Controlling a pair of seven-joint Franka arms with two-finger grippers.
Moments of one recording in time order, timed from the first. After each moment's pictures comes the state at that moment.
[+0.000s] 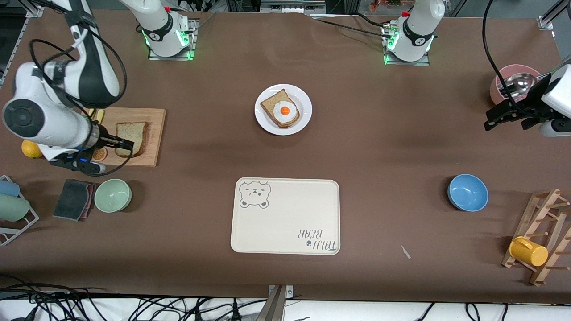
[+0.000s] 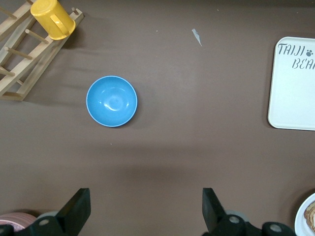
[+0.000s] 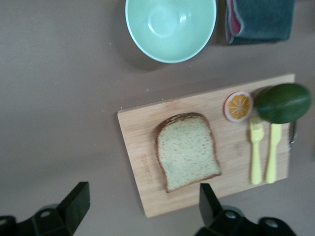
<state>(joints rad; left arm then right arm) 0.04 0.00 -0.01 -1.68 -0.02 1.72 -0.03 0.10 0.24 -0.04 -1.91 -0.12 1.92 0.37</state>
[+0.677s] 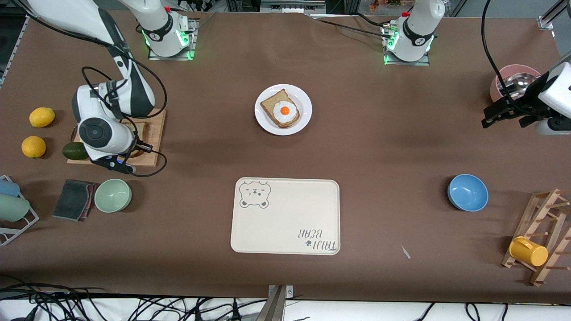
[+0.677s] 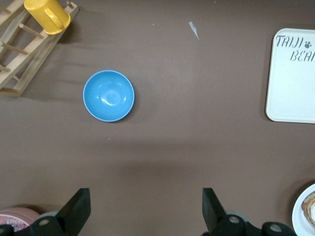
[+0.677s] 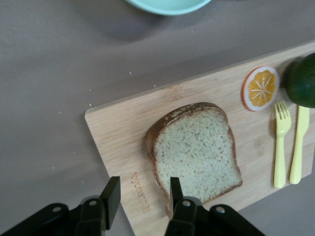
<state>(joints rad) 0.04 0.01 -0.03 -1.67 -0.02 1.67 -0.03 0.13 0.36 -0.03 -2.05 -0.26 2.09 0.55</state>
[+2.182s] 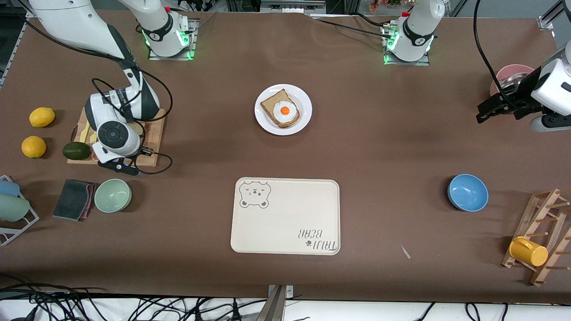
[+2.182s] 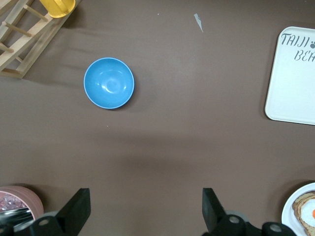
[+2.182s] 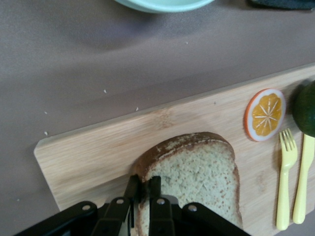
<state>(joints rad) 0.04 0.01 -0.07 -1.64 0.00 1.62 -0.14 0.13 0.43 -0.07 -2.12 -0.41 2.26 0.62</state>
